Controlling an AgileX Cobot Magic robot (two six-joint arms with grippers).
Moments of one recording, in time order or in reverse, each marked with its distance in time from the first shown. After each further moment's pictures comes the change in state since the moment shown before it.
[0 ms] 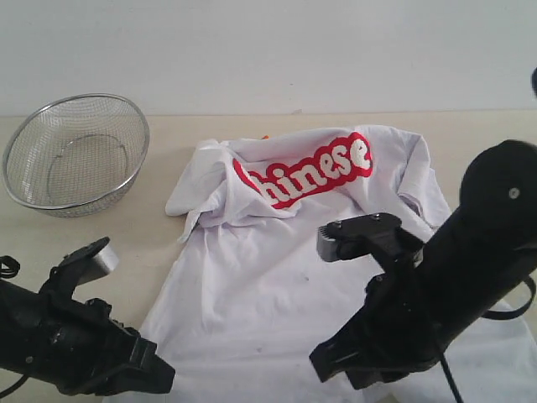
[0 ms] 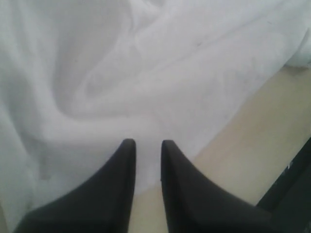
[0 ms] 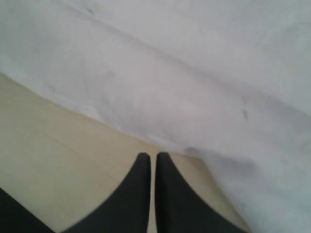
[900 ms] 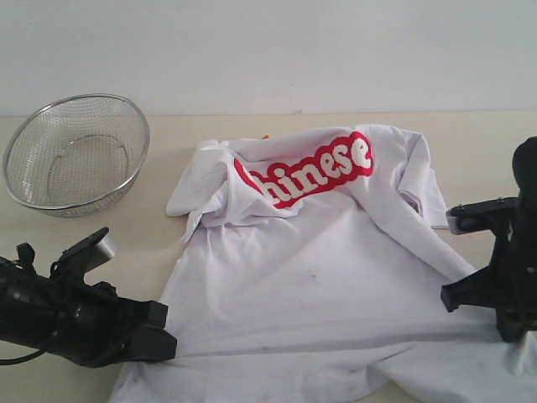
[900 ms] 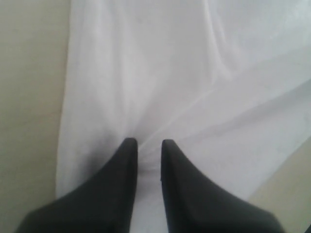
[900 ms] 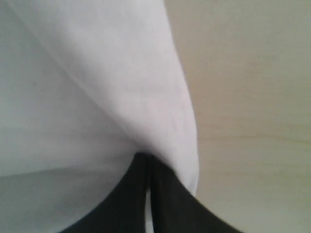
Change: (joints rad) left arm 0.048 0.156 -0.056 -0.197 -0.064 0.104; right arm -0.461 0.263 -0.111 -0.657 0.086 0.424
